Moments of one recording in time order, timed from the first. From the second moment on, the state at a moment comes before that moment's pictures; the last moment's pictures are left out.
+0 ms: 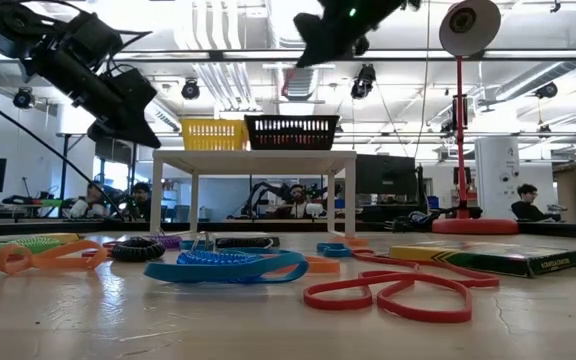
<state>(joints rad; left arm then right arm) 0.85 0.81 0.48 -0.19 0.04 -0.03 -0.26 1.59 1.35 -0.09 0.48 -0.16</state>
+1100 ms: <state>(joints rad) 0.55 0.74 0.48 -0.16 0.09 -0.11 -0.22 1.64 1.58 -0.49 0.31 -0.22</state>
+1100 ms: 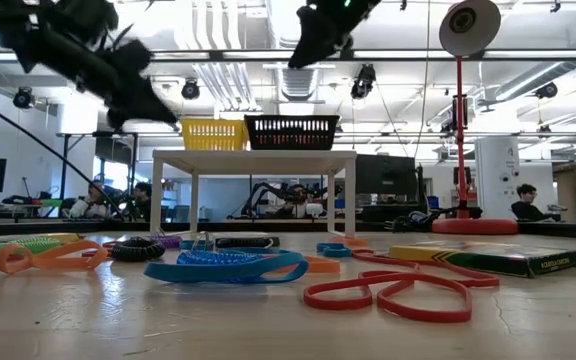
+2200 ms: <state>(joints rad) -0.45 1.44 0.68 0.24 -0.34 -0.24 0.55 1.51 0.77 -0.37 0.31 1.31</state>
